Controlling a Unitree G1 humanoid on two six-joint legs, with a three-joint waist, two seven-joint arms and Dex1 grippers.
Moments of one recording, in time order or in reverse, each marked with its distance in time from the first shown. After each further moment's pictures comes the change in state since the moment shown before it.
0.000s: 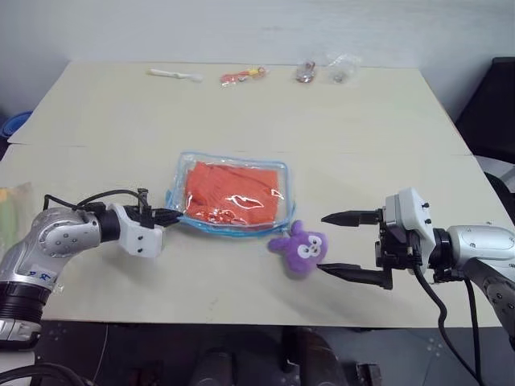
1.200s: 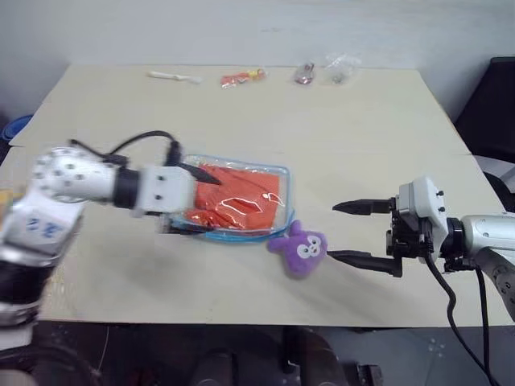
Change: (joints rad) left arm -0.389 -0.101 -0.212 -0.448 -0.442 0.884 -0.480; right arm 0.023 -0.056 -0.098 0.051 -0.011 -0.016 0.019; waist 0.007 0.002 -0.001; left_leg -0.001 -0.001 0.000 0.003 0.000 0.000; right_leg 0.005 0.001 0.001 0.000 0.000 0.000
